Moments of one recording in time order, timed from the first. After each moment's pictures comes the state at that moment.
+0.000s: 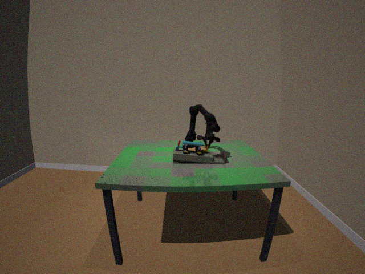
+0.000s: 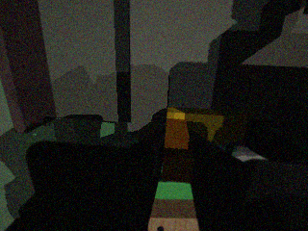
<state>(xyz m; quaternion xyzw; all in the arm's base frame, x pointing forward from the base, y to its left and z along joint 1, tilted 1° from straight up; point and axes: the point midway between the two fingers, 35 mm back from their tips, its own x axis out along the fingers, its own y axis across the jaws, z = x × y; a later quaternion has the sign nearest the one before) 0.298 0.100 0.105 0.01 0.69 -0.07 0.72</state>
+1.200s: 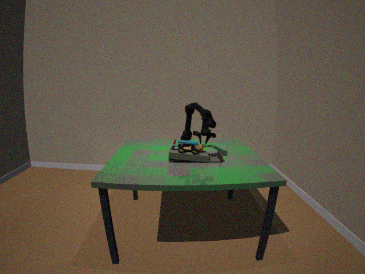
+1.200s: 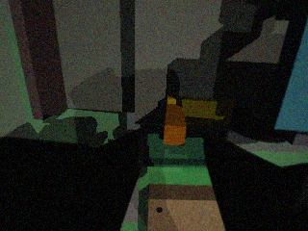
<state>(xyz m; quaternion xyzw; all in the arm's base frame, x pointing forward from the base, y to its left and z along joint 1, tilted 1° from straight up) 0.295 0.101 0.132 0.01 0.69 -0.07 0.72</state>
